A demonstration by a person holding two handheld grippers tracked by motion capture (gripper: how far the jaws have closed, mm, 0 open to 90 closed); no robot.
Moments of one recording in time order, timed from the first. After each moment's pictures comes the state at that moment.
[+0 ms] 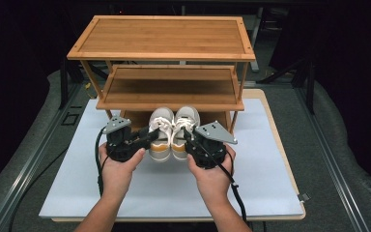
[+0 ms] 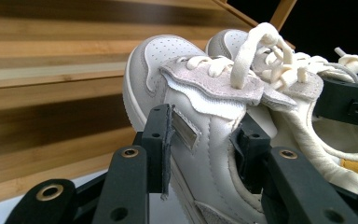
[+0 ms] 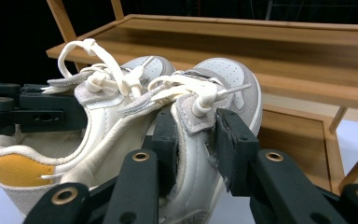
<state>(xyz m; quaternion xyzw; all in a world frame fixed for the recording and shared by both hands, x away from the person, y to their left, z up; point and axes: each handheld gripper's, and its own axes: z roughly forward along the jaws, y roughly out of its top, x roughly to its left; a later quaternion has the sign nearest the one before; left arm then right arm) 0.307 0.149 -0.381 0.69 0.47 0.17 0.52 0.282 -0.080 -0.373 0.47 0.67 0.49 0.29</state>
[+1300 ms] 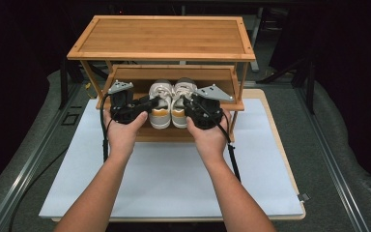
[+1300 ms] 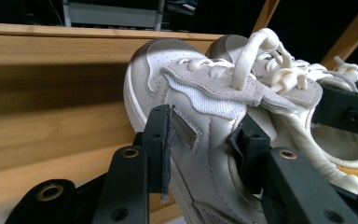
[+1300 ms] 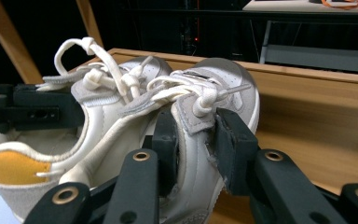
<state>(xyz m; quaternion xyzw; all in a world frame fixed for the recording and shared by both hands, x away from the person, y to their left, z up) 0.392 0.147 -0.348 0.68 0.48 0.19 0.52 0.370 -0.079 -0.347 0.46 0.66 0.51 0.30</state>
